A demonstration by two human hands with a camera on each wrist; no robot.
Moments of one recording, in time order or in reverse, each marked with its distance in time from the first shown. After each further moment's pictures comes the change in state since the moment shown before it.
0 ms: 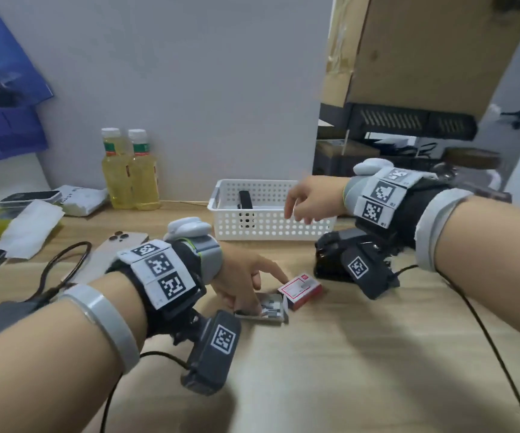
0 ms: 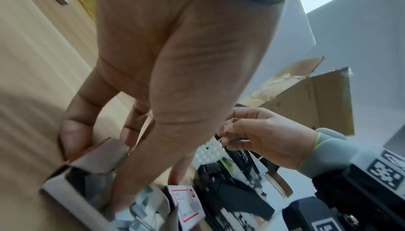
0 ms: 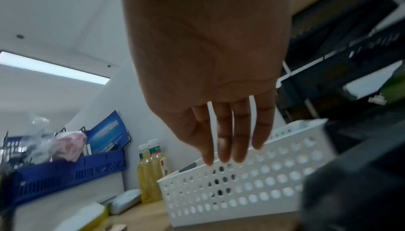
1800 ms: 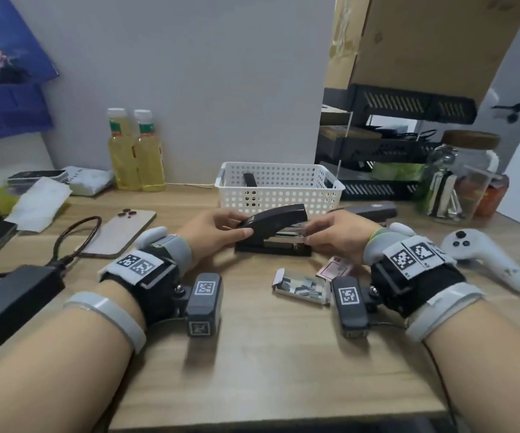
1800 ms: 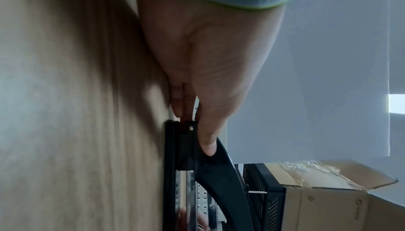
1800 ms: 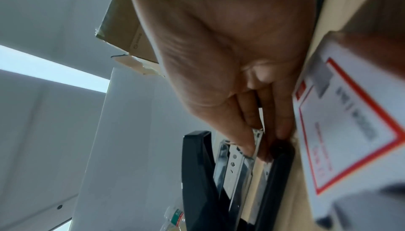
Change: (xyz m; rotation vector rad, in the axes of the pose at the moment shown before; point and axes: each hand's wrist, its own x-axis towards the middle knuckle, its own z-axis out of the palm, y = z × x) left_hand 0.009 -0.075 0.024 -0.714 0.718 0.224; right_hand -0.031 0.033 0.113 0.883 0.127 0.139
